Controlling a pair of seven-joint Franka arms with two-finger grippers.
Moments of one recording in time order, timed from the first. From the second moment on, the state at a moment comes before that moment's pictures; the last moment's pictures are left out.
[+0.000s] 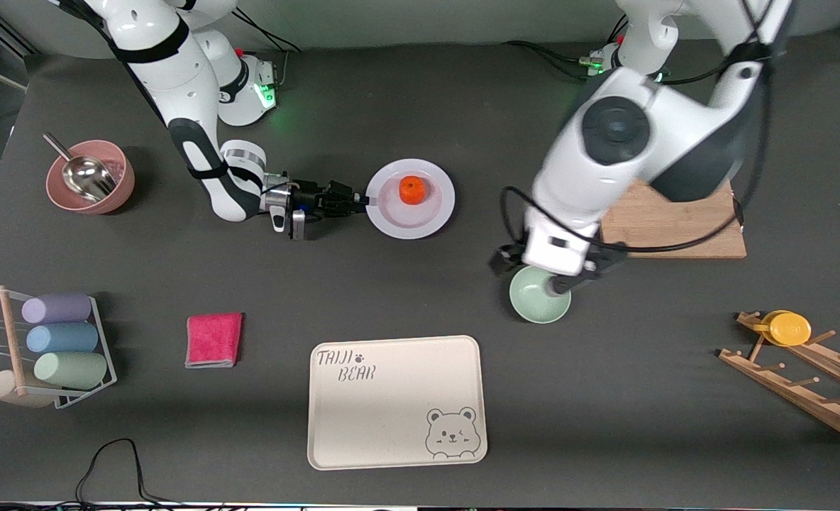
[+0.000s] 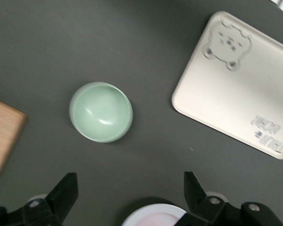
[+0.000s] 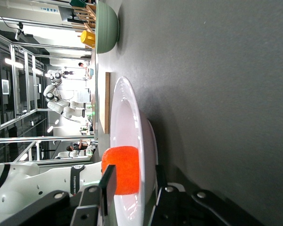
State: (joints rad) left arm -0.04 0.37 -0.53 -1.44 0.14 1.81 -1.06; right arm 0.42 0.49 -0.04 -2.53 1.94 1.93 -1.49
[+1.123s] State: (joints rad) left arm 0.42 0.20 -0.35 -1.46 0.08 1.50 -0.10; right arm 0.41 0.50 -0.02 -2.49 1.94 1.93 -1.49
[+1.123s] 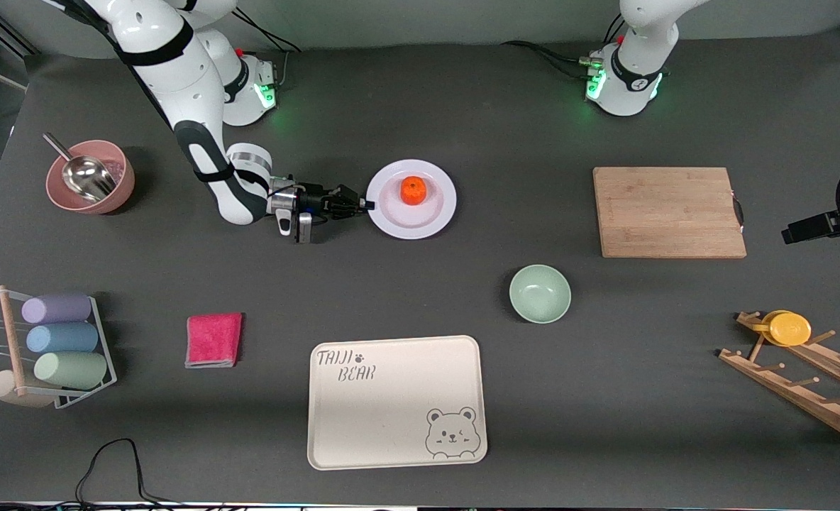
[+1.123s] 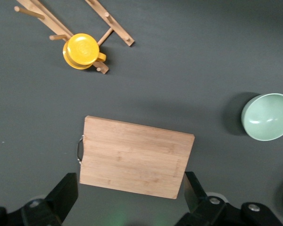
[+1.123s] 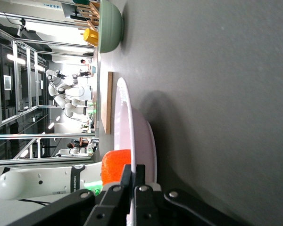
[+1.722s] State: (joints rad) left arm -0.13 0.05 0.21 -1.58 0.02 1.49 -0.04; right arm 0.27 0.28 -0.02 -2.47 1.87 1.90 -1.29
